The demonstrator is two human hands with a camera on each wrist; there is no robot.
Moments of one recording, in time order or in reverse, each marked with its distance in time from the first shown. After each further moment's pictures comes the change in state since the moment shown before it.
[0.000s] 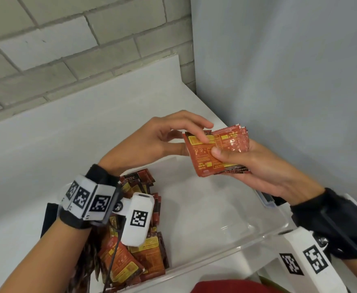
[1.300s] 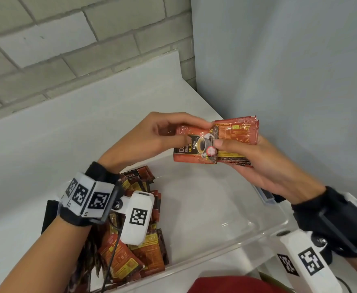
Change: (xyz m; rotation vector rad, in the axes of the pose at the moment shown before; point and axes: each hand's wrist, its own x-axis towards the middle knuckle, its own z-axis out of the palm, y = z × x) left_hand -0.001 0.006 0.005 -0.079 0.119 -0.150; right_hand 0.000 0.002 0.004 0.047 0.116 -0.131
